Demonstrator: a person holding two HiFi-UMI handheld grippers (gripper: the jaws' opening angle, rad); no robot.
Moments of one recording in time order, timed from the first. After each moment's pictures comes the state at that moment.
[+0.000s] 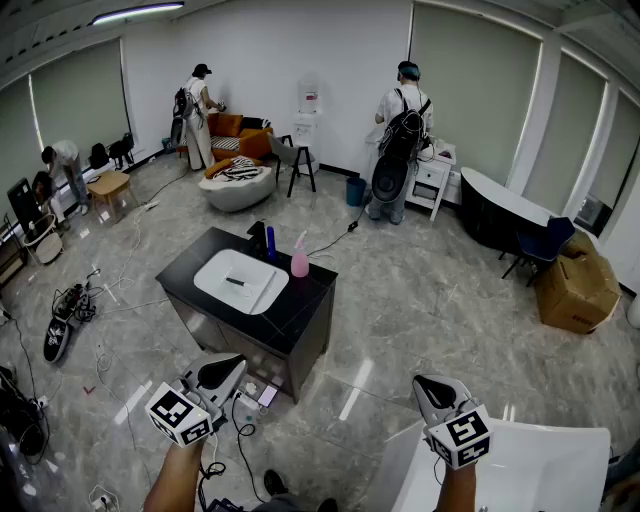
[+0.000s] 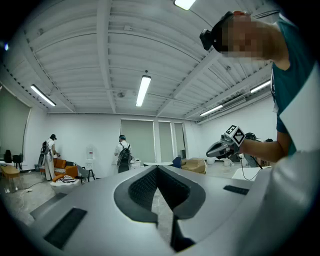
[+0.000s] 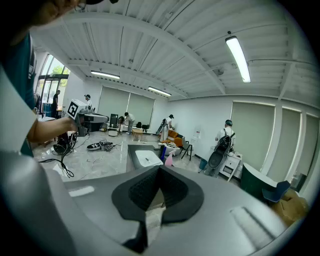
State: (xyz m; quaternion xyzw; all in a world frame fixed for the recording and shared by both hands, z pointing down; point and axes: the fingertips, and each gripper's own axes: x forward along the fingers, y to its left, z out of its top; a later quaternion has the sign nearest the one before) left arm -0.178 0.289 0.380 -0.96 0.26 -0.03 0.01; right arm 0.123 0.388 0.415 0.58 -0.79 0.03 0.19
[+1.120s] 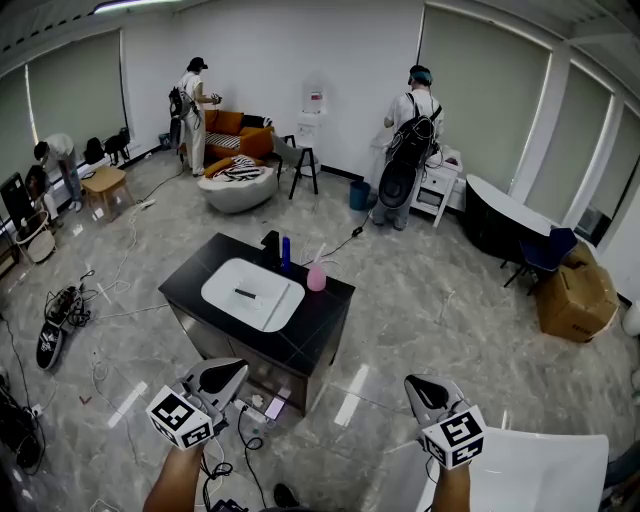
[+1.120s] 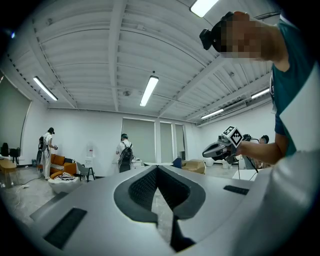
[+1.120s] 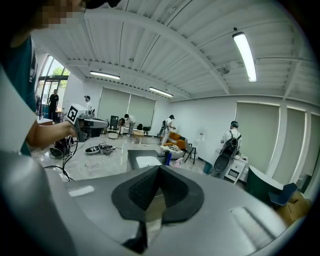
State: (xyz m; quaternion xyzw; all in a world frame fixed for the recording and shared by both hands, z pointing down) left arm -0.272 0.165 0.388 -0.97 0.25 -0.03 0.00; right arm 0.006 0.252 0.407 0.57 -0.80 0.02 0.18
